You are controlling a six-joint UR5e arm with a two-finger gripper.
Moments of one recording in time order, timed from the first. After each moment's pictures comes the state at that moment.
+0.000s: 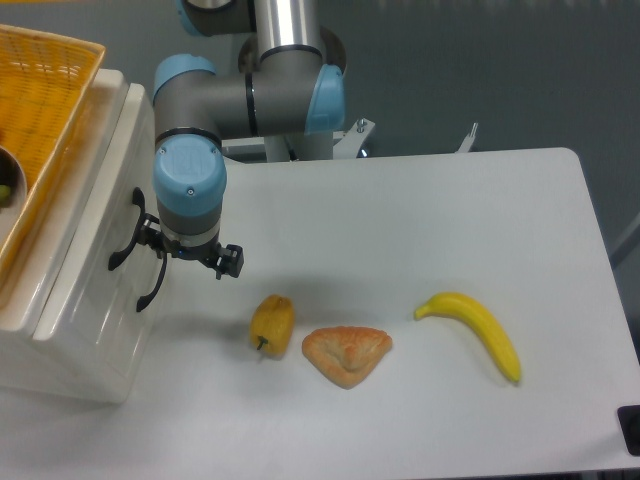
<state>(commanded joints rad) 2.12 -1.87 -1.62 -1.34 1.37 0.40</state>
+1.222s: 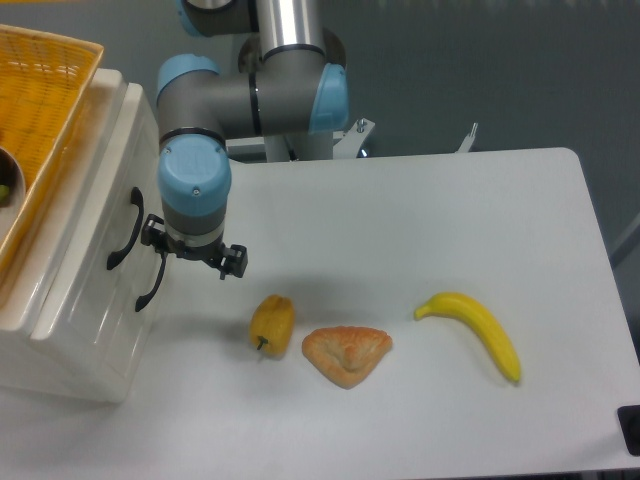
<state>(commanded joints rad) 2.19 -1.85 -1.62 -1.34 1.38 0.42</state>
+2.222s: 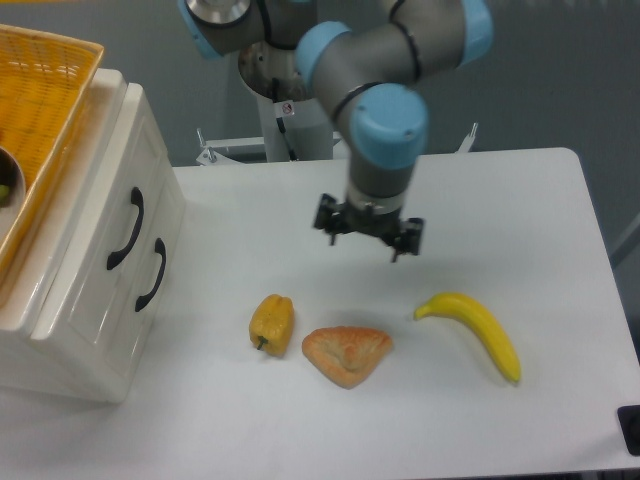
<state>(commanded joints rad) 2.64 -1.81 -1.59 -1.33 1.54 0.95</state>
